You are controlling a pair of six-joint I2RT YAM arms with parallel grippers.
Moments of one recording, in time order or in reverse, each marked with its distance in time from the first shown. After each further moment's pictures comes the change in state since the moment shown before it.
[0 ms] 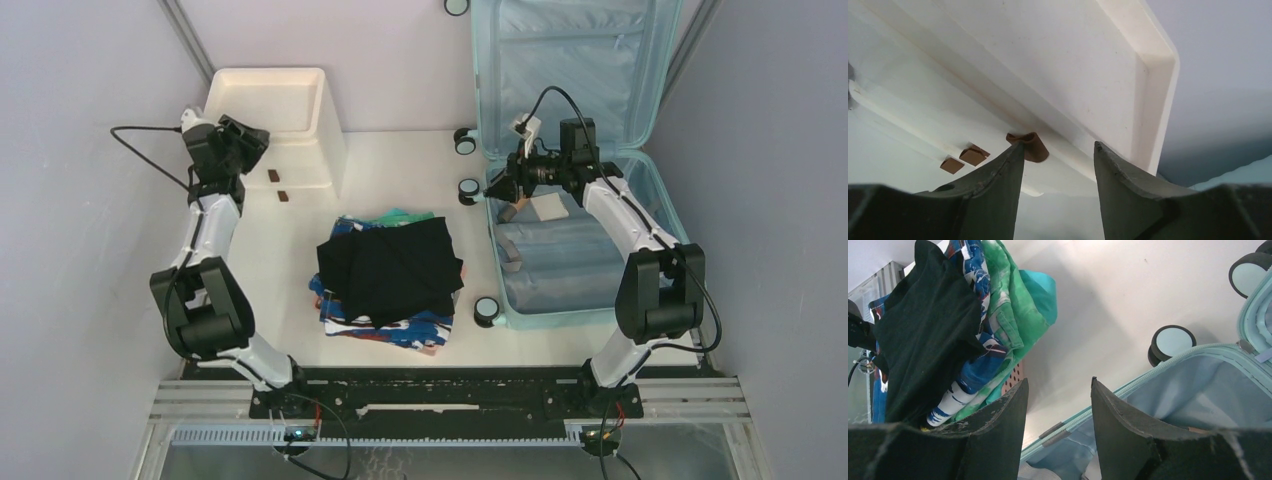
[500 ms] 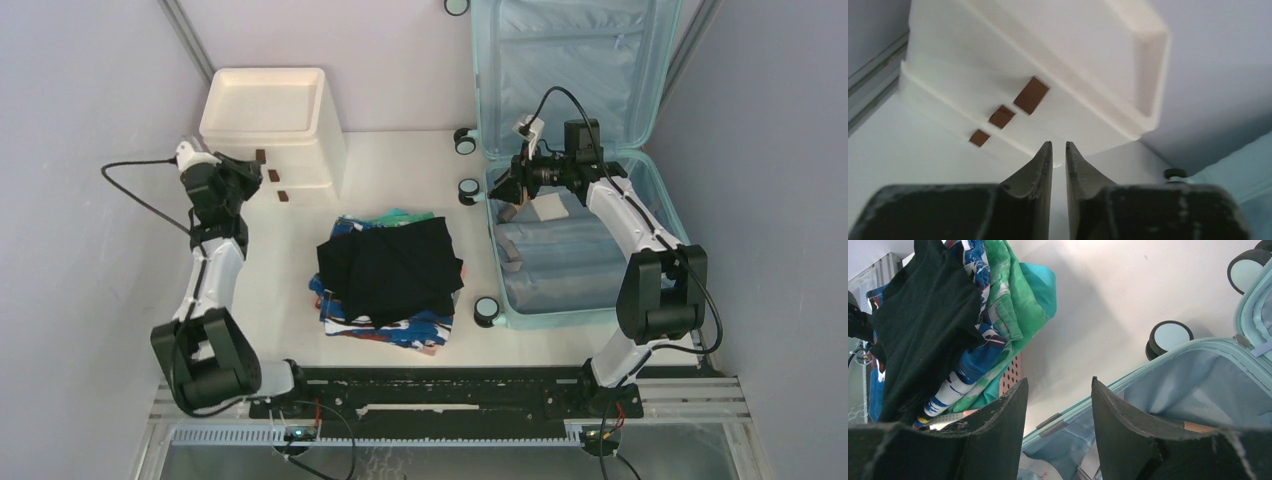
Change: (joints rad) left arm 0.024 -0.336 -0.357 0.159 -0.014 0.064; right arm -0.021 -0.006 0.000 -0.046 -0.022 -0.065
